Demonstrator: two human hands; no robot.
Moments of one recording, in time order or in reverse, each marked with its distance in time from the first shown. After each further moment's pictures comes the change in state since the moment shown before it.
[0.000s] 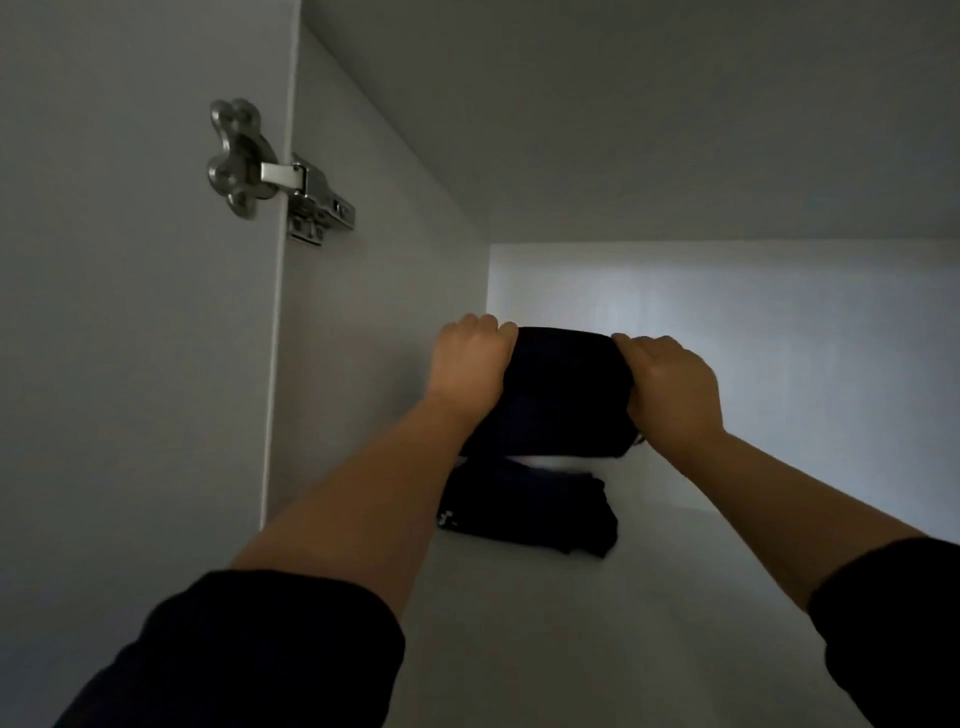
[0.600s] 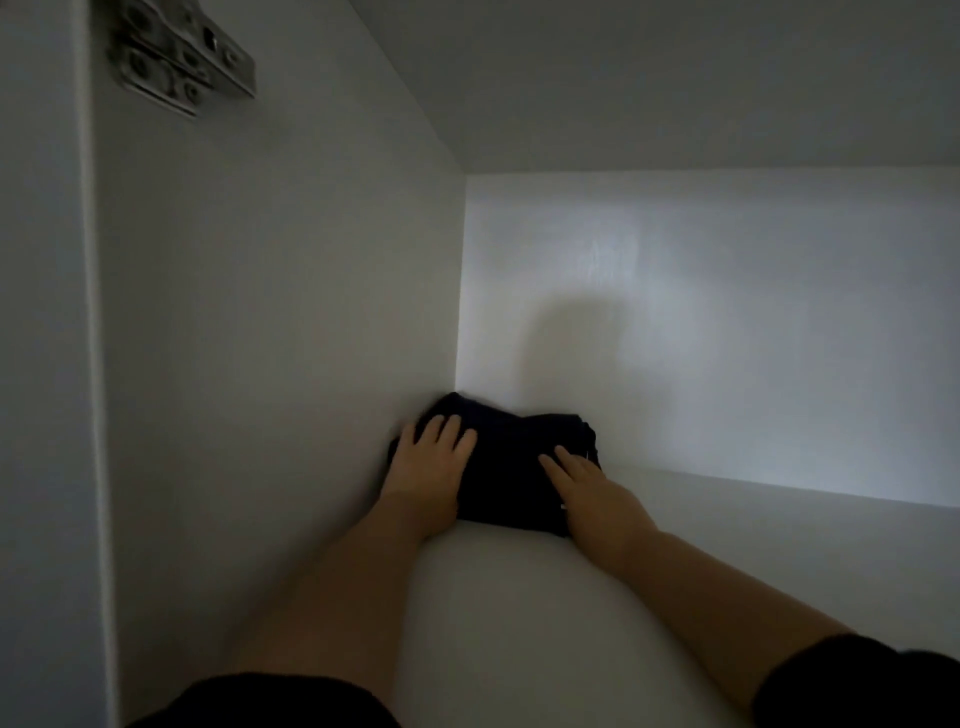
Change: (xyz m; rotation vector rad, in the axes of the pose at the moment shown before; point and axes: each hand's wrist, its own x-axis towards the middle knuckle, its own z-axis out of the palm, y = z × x) left_hand -0.115 0.005 0.154 -0.005 -0.711 0.025; right_hand -0.106 -0.032 0.134 0.118 -0.846 -0.002
